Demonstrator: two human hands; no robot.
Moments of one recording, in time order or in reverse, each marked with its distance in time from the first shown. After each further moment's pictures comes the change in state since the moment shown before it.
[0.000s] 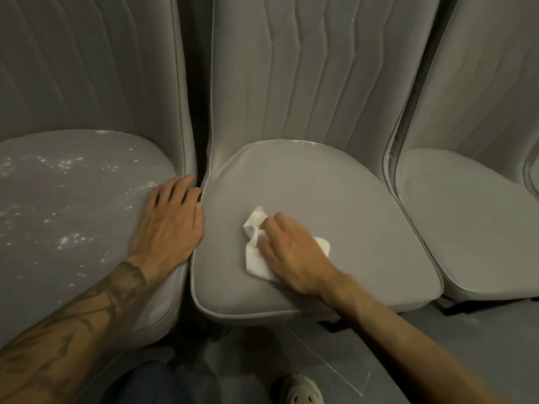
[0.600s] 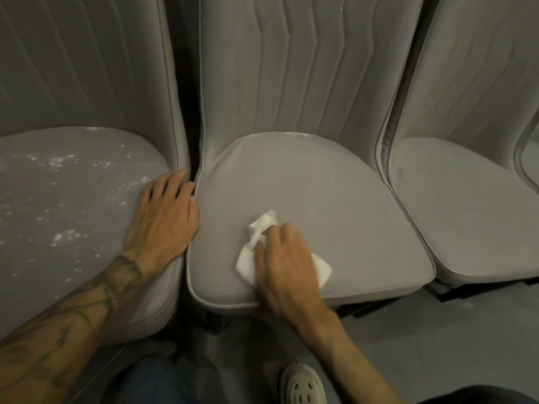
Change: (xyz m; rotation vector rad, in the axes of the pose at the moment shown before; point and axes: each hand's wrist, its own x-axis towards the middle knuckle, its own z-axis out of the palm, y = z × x) left_hand -0.001 0.002 0.000 -0.027 0.005 0.000; right_hand -0.034 -0.047 0.019 -0.081 0.144 0.317
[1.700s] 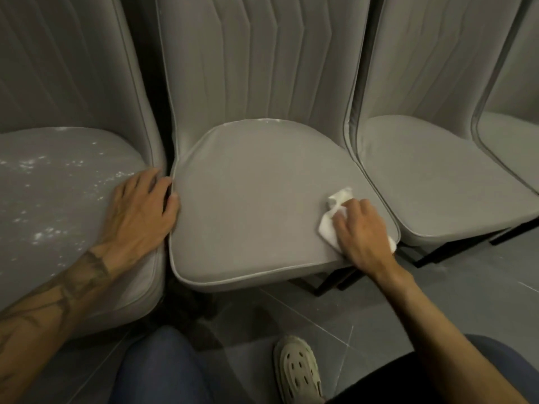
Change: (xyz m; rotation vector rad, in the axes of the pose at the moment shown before) left_hand -0.011 -0.003 -0.013 -0.050 0.048 0.054; right_hand -0.025 0.158 -0.045 -0.097 0.177 0.223
